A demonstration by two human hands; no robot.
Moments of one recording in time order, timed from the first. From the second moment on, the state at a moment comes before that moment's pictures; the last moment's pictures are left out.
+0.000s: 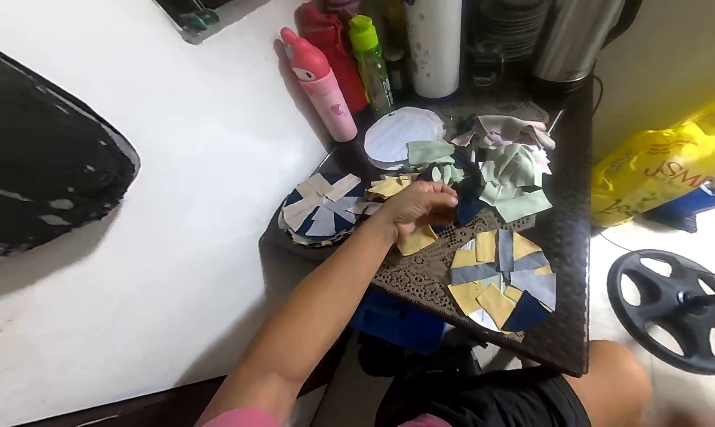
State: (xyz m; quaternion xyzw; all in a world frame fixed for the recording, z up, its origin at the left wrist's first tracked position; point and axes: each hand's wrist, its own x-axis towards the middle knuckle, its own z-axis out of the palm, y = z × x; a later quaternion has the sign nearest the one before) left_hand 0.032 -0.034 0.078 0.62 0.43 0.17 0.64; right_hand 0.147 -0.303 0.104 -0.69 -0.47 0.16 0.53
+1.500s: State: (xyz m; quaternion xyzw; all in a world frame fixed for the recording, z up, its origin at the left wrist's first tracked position) left_hand 0.012 -0.177 -0.040 0.79 0.27 0.31 0.46; right_hand 0.199 -0.274 -0.022 -0.65 -0.45 0.35 0.50
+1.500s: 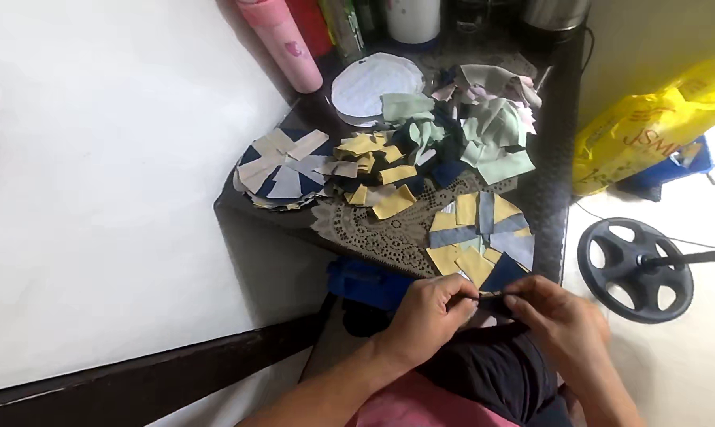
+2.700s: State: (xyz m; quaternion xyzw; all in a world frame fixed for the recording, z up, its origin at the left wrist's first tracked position) left_hand 0.040 -0.091 -0.053 0.79 0.49 0.30 0.19; right_hand 0.200 -0.102 -0.004 -0.78 -0.58 0.19 0.16
